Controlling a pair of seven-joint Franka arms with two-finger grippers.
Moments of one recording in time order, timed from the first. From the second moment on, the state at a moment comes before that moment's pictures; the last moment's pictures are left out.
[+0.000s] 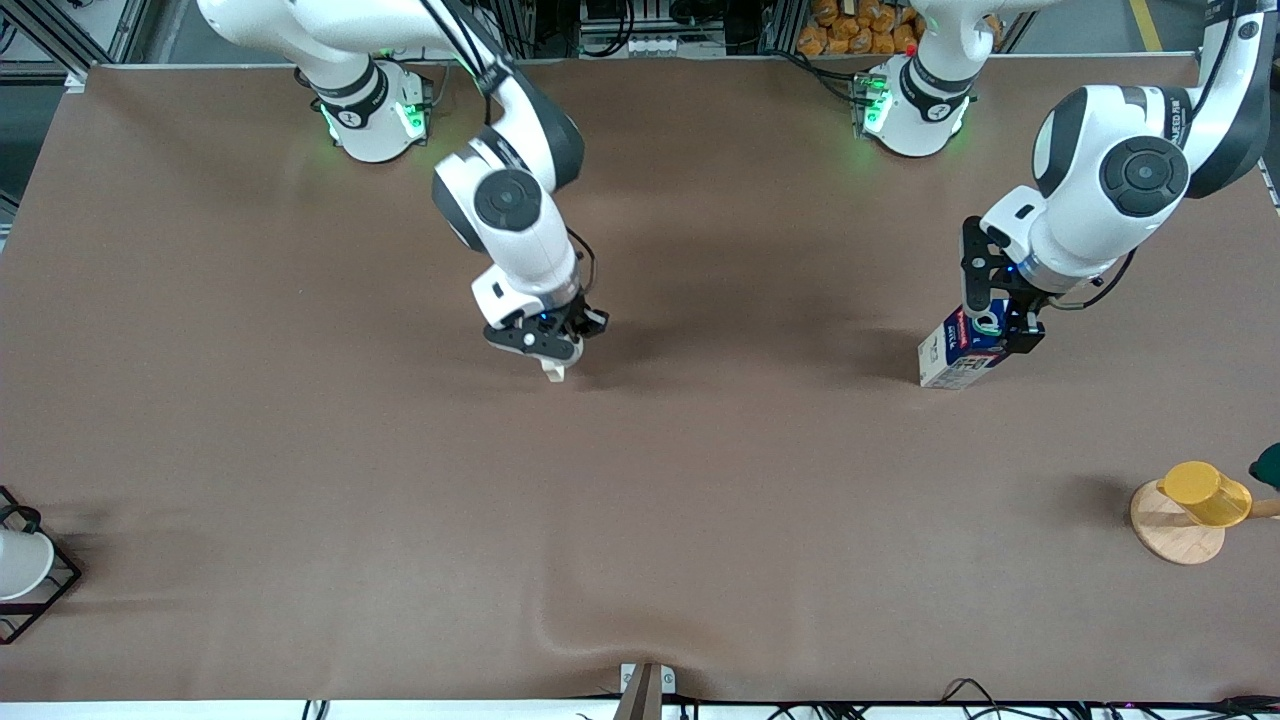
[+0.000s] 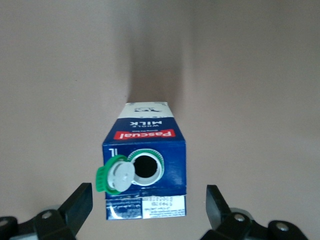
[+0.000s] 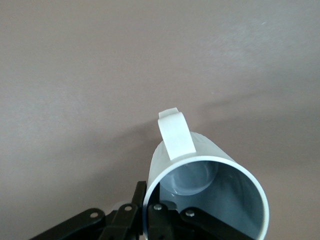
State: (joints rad) left arm 0.07 -0.05 -0.20 -2.24 0.15 2.13 1.45; right arm 0.63 0.46 0.07 -1.80 0.02 2.30 0.97
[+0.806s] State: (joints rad) left arm 0.09 -0.02 -0.19 -2.25 0.15 2.16 1.45; right arm 0.69 0.56 0.07 -1.77 0.11 2.28 0.98
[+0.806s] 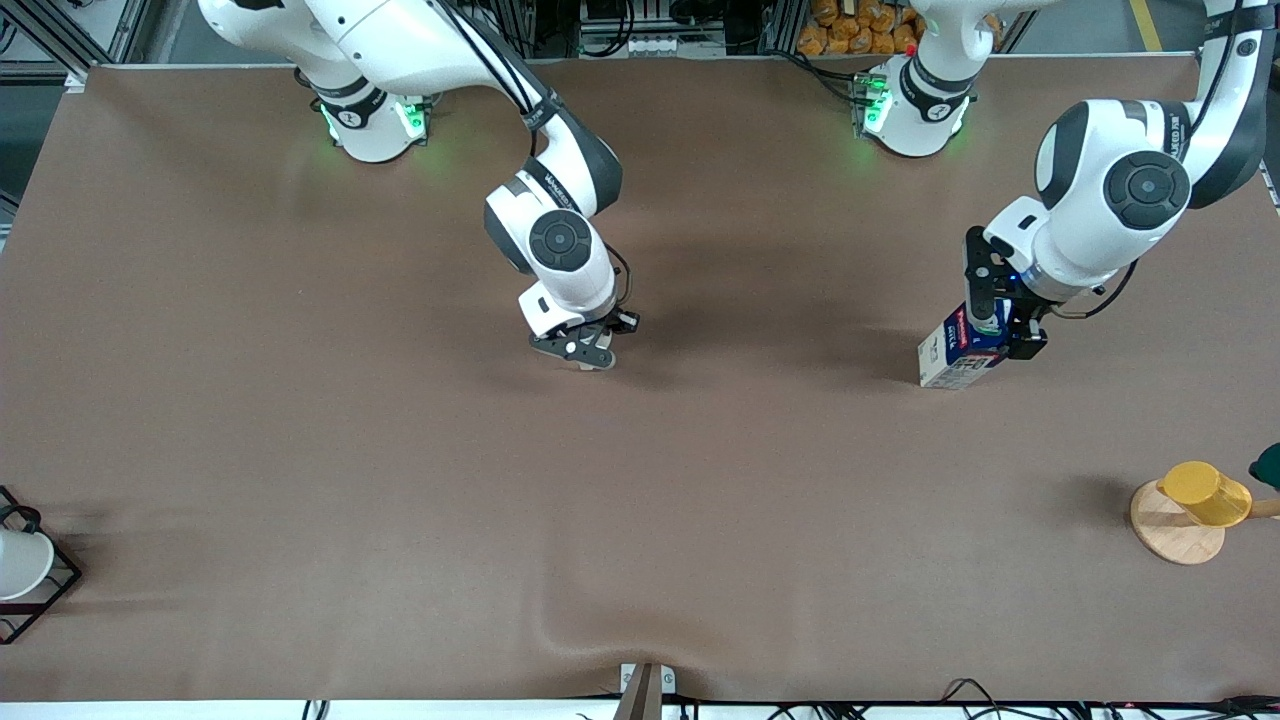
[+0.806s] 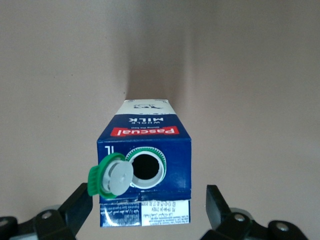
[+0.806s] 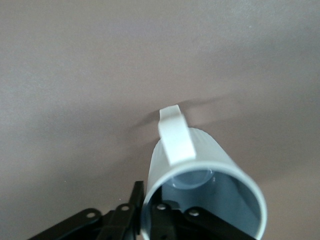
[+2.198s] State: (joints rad) left arm 0.09 0.05 -0.20 -2.25 0.15 2.20 1.45; right arm 0.28 0.17 0.03 -1.75 0.11 1.89 0.50
